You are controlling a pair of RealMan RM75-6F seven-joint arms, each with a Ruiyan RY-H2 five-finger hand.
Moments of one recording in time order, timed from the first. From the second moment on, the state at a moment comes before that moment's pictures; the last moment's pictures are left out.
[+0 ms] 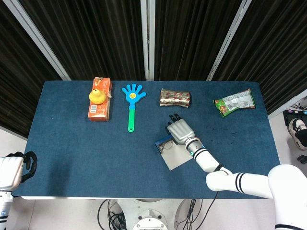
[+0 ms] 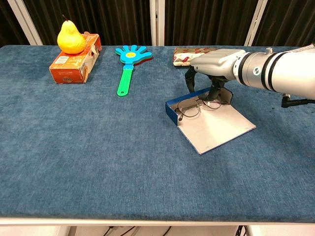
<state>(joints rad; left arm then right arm) -0.09 -1.10 -0.03 -1.62 1.49 1.48 0.07 1.03 -1.57 0.10 -1.39 -0.78 0.78 -0.58</state>
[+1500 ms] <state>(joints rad) -0.09 -1.10 -0.03 -1.62 1.49 1.48 0.06 0.87 -1.93 0.23 -1.02 -1.10 1.04 -0.52</state>
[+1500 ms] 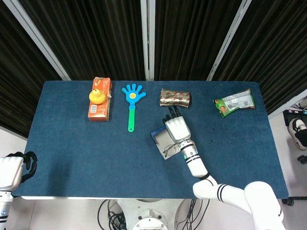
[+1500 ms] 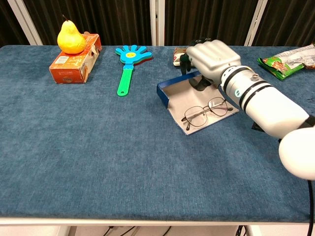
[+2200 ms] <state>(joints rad) -0.09 -1.10 -0.03 -1.62 1.49 1.48 0.07 0.74 -1.62 0.09 -1.45 -1.21 1.06 -0.53</state>
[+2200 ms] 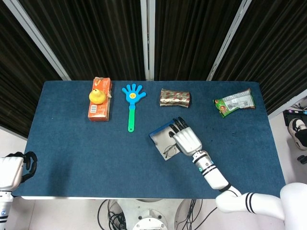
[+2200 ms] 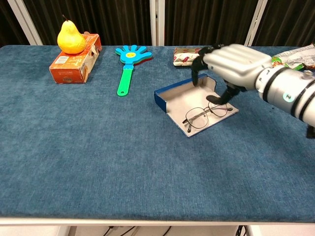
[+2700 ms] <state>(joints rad) -0.09 -1.10 -0.03 -1.62 1.49 1.48 0.07 0.73 -1.67 0.08 -1.32 -1.24 0.99 -0.45</state>
